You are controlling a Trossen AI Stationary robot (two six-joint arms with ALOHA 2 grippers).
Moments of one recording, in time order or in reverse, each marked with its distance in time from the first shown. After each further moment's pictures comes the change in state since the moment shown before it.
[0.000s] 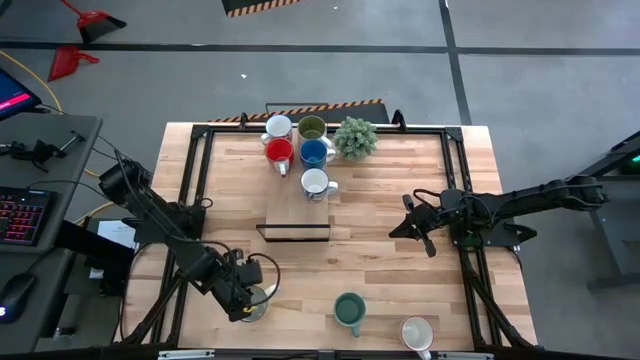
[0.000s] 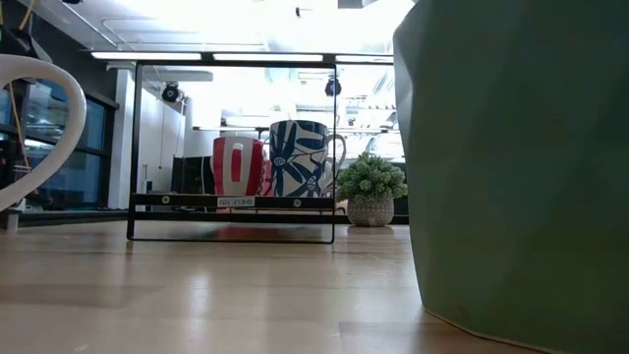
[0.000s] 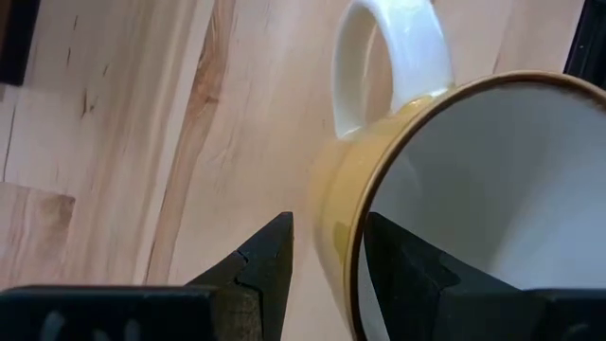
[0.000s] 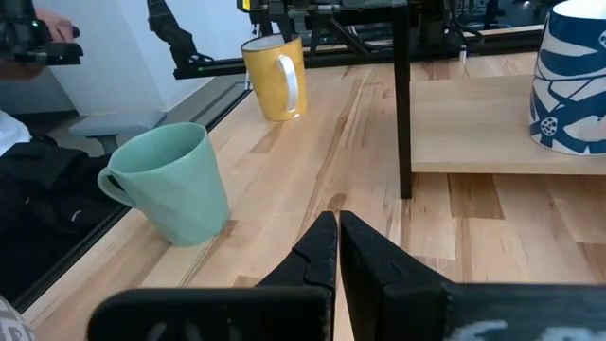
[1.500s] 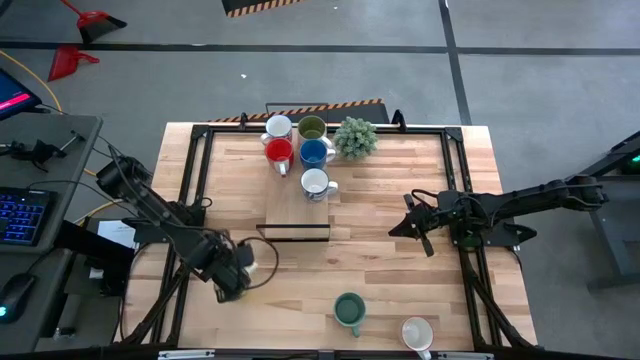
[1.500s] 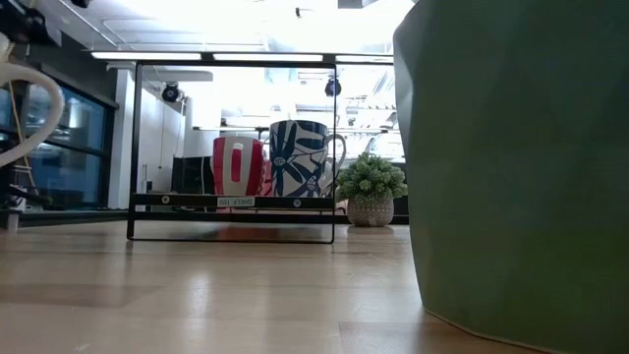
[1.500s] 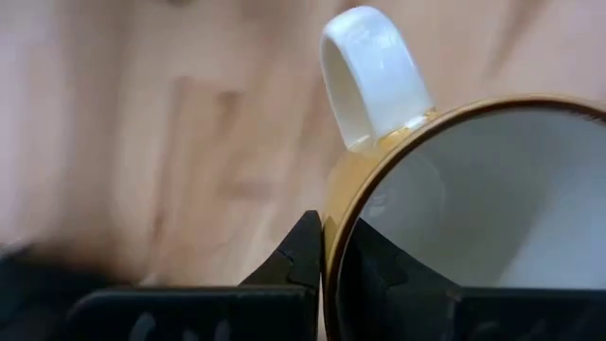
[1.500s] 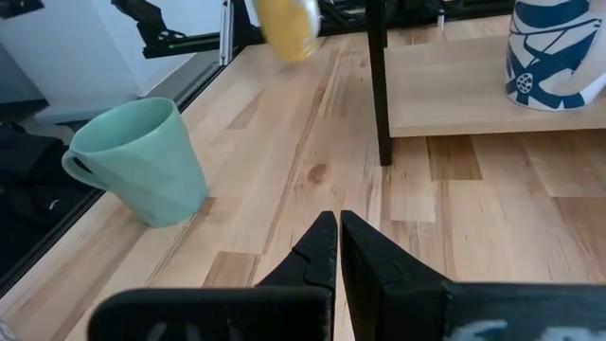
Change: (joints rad) left arm 0.078 -0.055 0.126 -0.465 0.094 0.042; right arm 0.000 0.000 0.000 -0.074 0.053 0.019
